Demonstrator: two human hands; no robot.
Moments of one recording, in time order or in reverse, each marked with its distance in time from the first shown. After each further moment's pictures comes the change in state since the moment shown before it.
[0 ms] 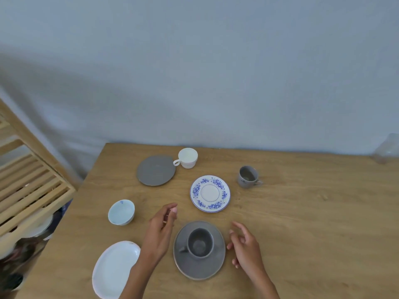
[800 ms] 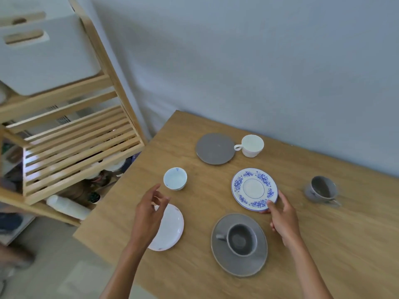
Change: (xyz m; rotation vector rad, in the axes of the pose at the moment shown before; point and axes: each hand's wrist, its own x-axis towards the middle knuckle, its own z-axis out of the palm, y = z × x) left_hand -0.043 -0.049 -0.093 0.152 0.491 -0.252; right_hand 0.105 -0.046 0.037 -0.180 -0.168 -0.028
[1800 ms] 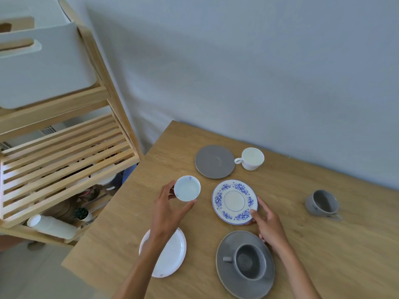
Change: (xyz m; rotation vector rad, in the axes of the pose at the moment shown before) left_hand 0.052 0.027 0.033 -0.078 -0.029 0.110; right_hand -0.001 -0.030 0.042 -0.089 -0.168 -0.041
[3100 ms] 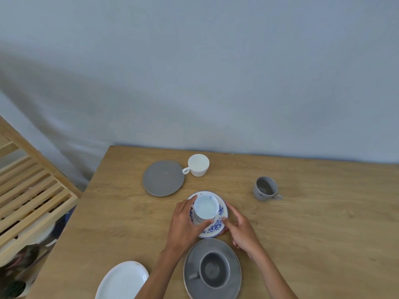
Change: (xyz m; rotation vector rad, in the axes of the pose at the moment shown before) left_hand -0.006 0.032 0.140 0.151 -0.437 0.324; right_hand -0.022 0.017 -0.030 0.124 0.108 0.040
